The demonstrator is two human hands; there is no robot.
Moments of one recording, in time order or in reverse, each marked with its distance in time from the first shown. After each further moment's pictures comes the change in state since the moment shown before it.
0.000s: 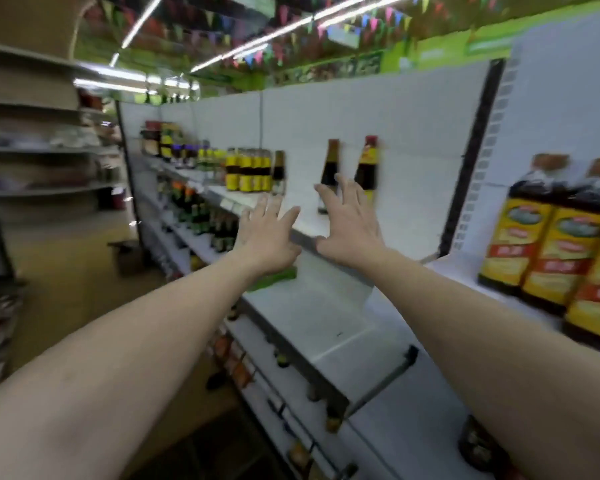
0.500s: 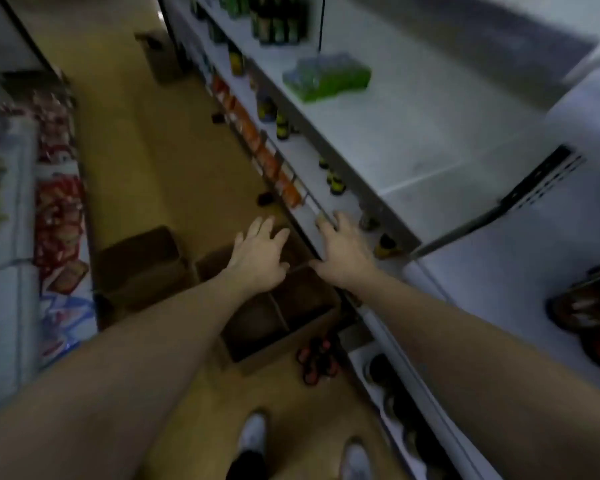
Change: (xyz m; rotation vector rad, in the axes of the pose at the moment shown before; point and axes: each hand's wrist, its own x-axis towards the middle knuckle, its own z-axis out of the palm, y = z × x) left_hand -0.215 -0.088 0.264 -0.117 -0.690 -0.219; right_hand -0.169 -0.033 0.315 0.185 -0.750 0.090
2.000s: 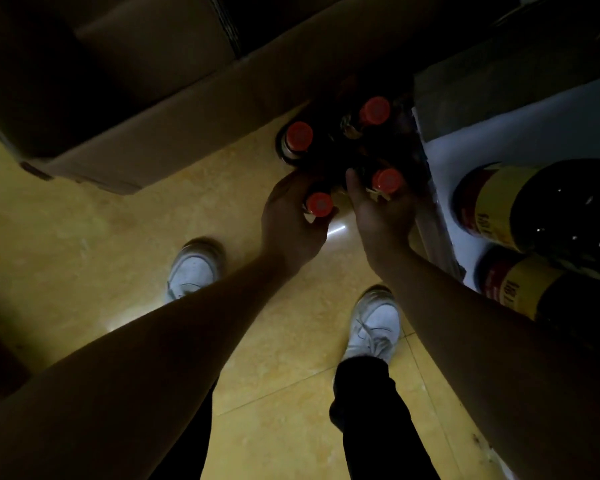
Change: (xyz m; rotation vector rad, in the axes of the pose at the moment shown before) left_hand 0.082 0.025 0.743 -0.875 0.211 -0.179; right_hand 0.004 0.280 0.687 1.074 0.159 0.786
